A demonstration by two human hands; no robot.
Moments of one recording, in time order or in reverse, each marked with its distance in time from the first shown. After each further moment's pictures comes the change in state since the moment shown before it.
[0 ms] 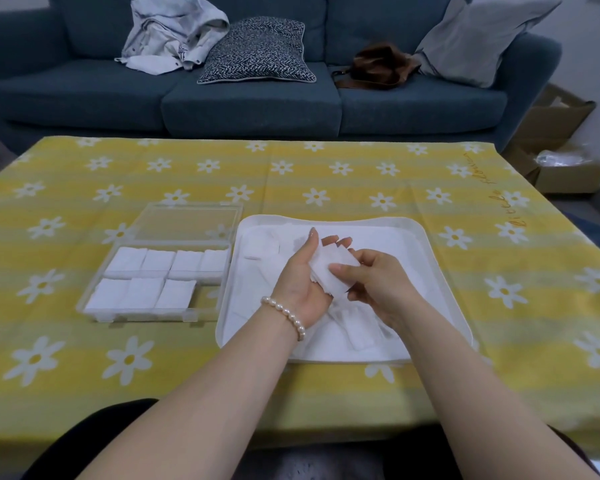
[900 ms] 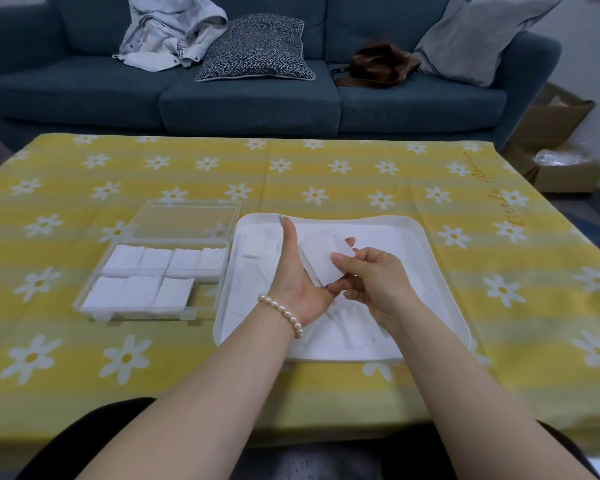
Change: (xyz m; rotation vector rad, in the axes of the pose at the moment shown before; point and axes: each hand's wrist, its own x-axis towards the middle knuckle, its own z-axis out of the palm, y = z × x) left_hand 0.003 0.001 -0.002 0.092 -0.021 -0.040; right_hand -0.009 -0.004 0.006 0.173 0.058 0.013
